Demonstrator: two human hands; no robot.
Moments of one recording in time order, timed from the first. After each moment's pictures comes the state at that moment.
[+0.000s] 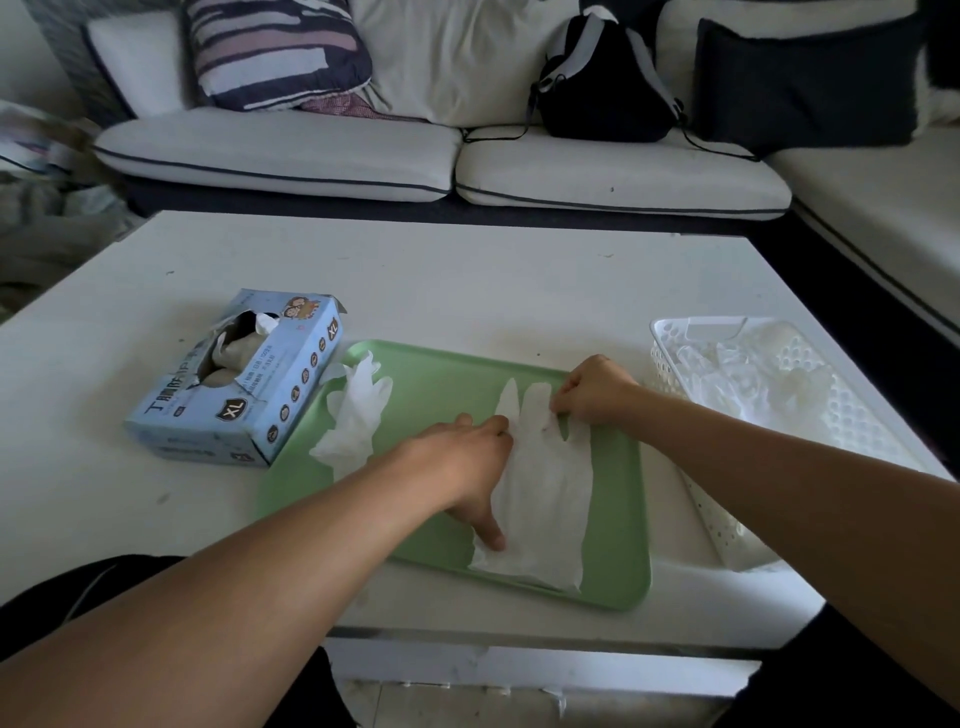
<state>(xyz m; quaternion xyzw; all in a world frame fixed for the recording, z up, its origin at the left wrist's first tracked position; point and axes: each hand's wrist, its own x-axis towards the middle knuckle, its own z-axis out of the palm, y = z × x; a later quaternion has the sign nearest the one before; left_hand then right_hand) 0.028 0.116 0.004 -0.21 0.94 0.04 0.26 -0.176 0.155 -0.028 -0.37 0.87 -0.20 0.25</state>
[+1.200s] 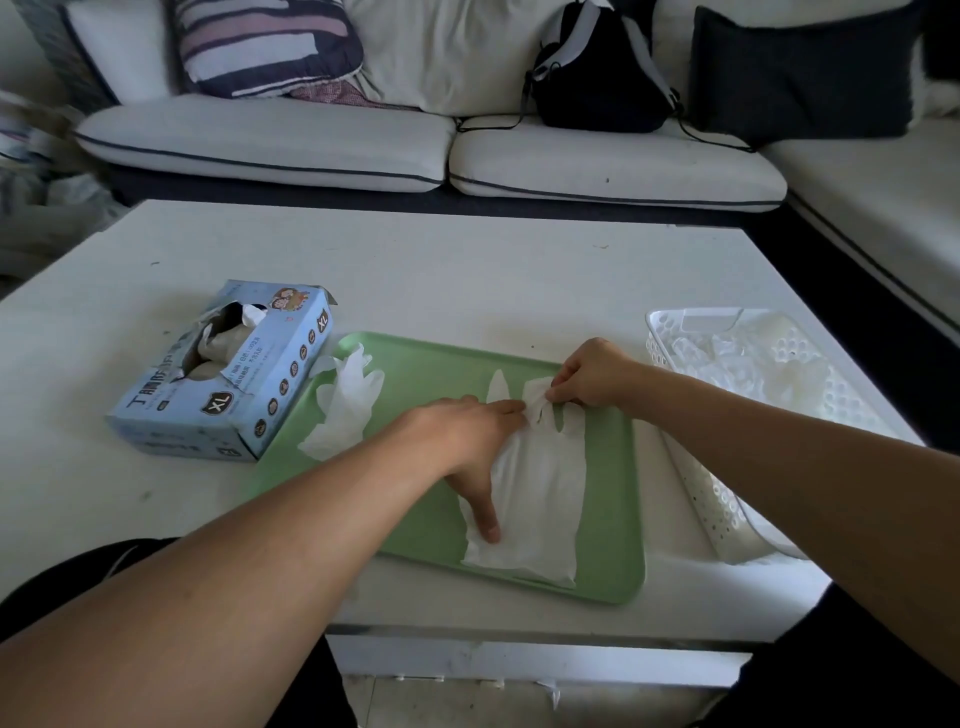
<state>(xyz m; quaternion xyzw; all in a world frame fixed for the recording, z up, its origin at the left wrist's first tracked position) 0.009 0.100 0.007 -0.20 0.94 0.06 0.27 -0.185 0.153 -0.017 -0.40 0.84 -0.22 0.28</state>
